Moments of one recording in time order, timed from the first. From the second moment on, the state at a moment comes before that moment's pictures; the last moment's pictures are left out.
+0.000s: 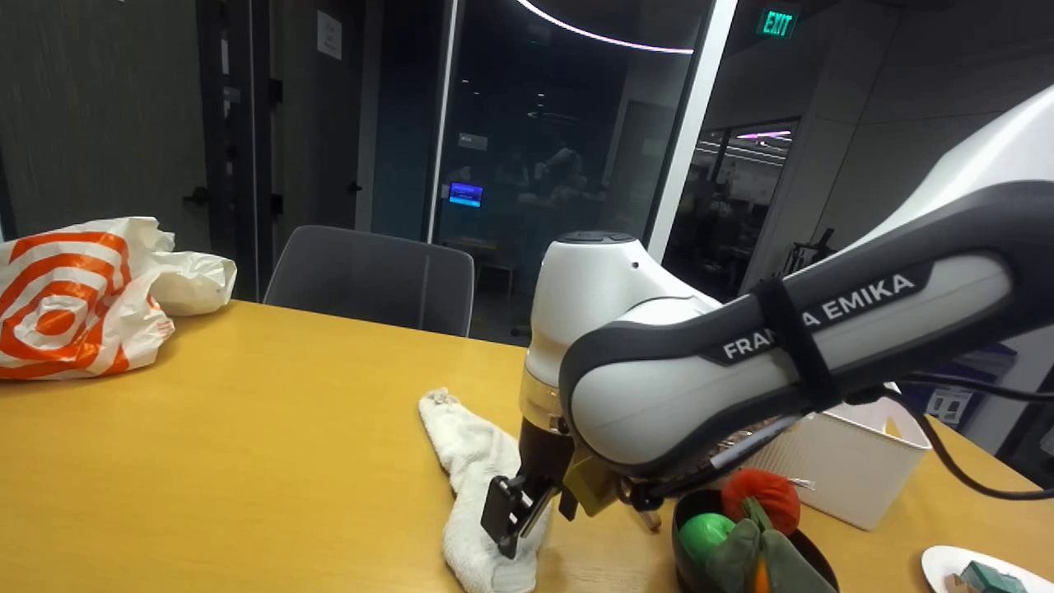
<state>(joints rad) 0.50 0.42 0.26 -1.92 -0.24 2.32 0.27</state>
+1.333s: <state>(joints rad) 0.43 0.46 0.31 -1.83 -0.01 2.46 0.05</state>
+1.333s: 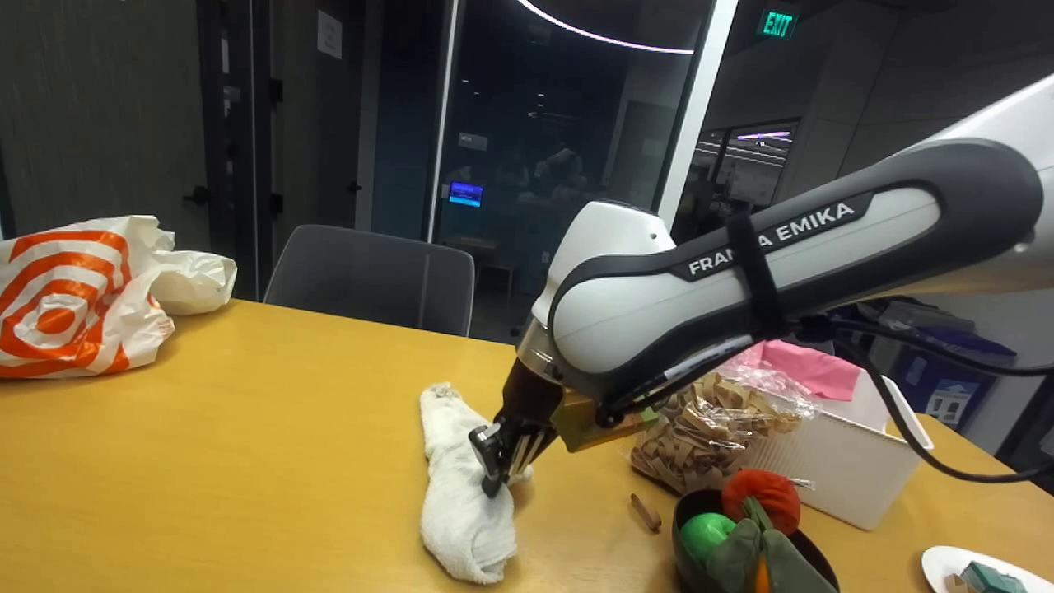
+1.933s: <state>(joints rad) 0.38 0.44 0.32 -1.85 0.06 2.91 0.06</state>
